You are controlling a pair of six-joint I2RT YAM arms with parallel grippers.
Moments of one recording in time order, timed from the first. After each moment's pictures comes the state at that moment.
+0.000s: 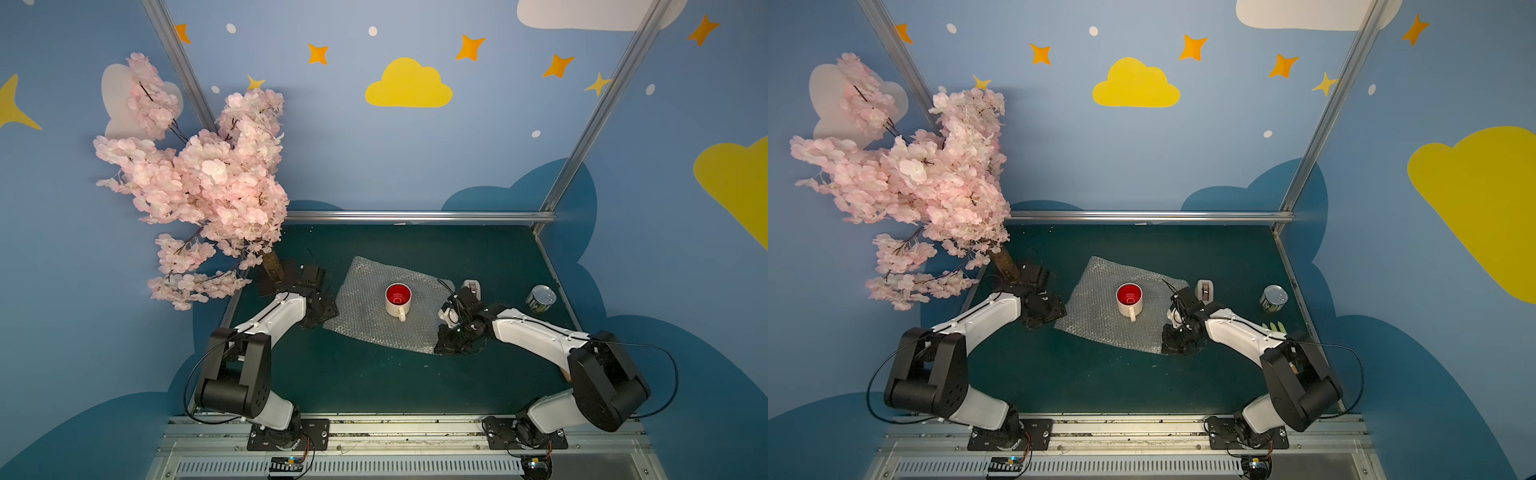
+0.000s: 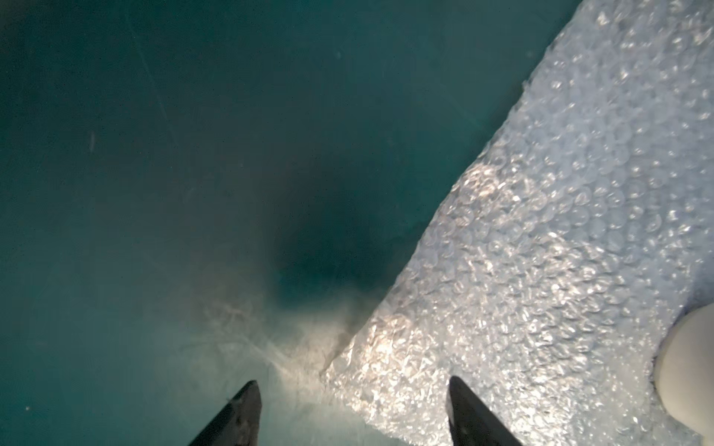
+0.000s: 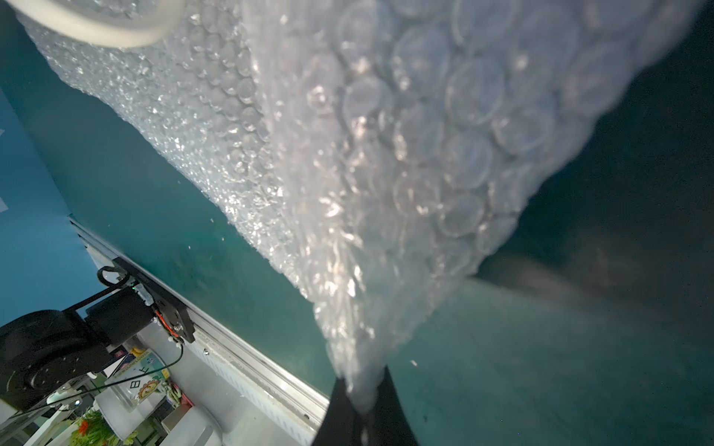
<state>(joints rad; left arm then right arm) -0.15 1.51 0.88 -0.60 -0.01 -0.55 0.62 1.46 0.80 -0.63 -0.45 0.61</state>
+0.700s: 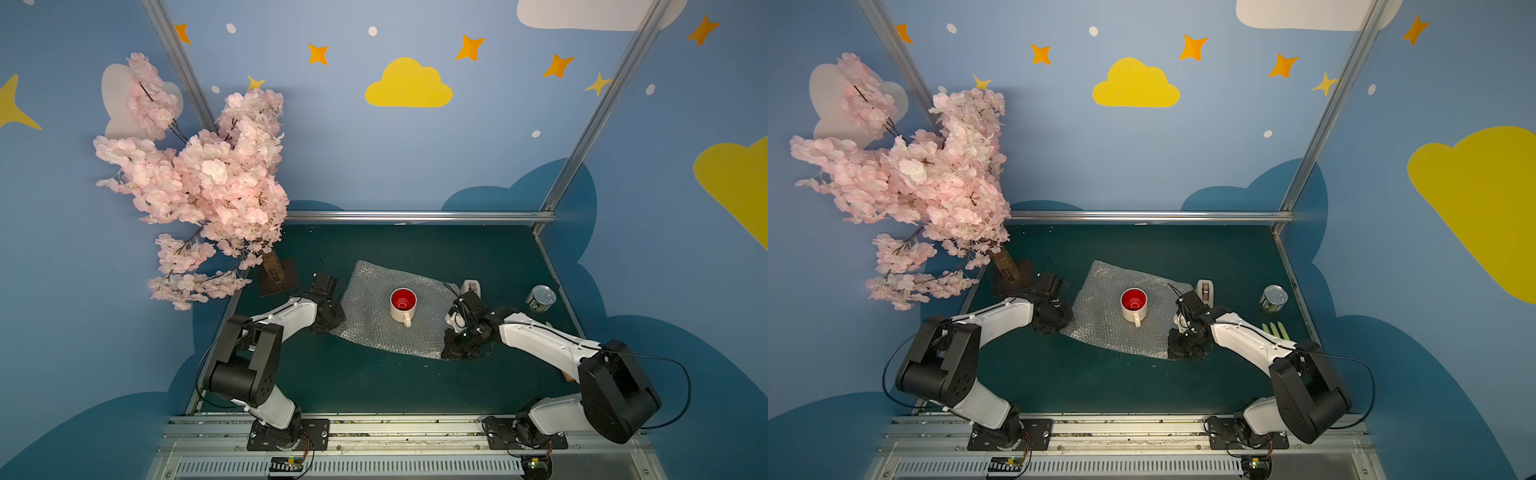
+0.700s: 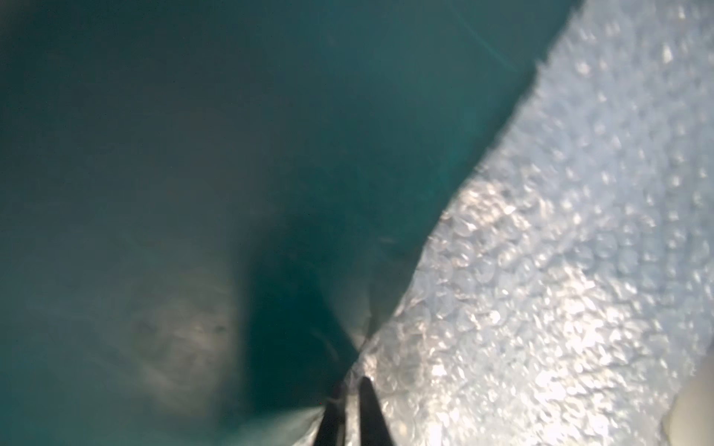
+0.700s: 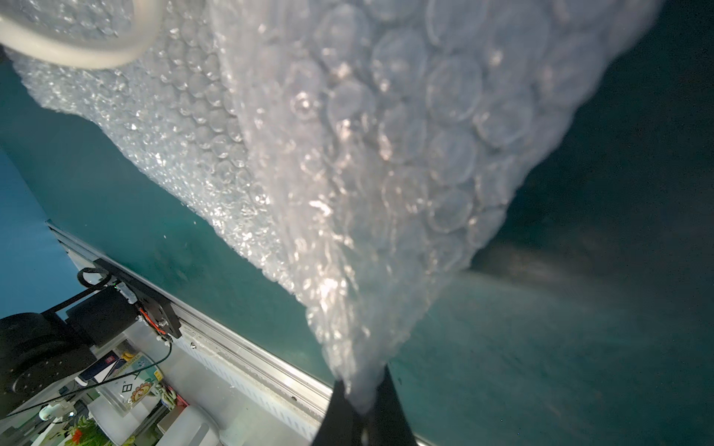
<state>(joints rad) -0.25 1.60 0.82 -0.45 0.05 -0.64 0.60 1.41 0.77 -0.69 -0.42 0.61</state>
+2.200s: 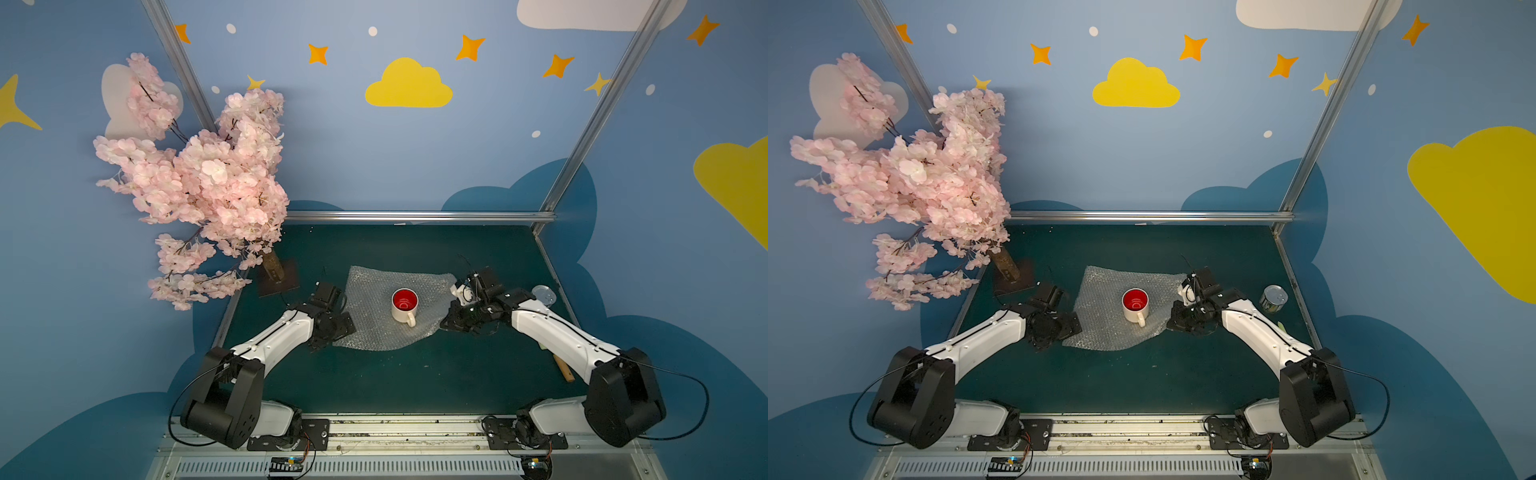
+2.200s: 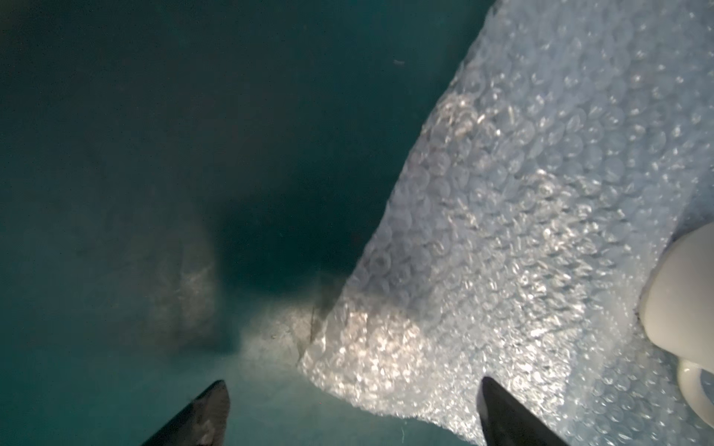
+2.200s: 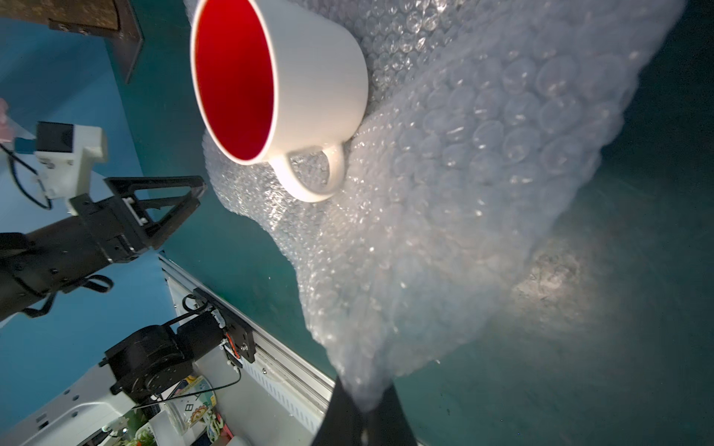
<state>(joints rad) -0.32 1.38 0.74 -0.64 0.04 -0.78 0.47 1.38 0.95 -0.68 -0.49 0.60</state>
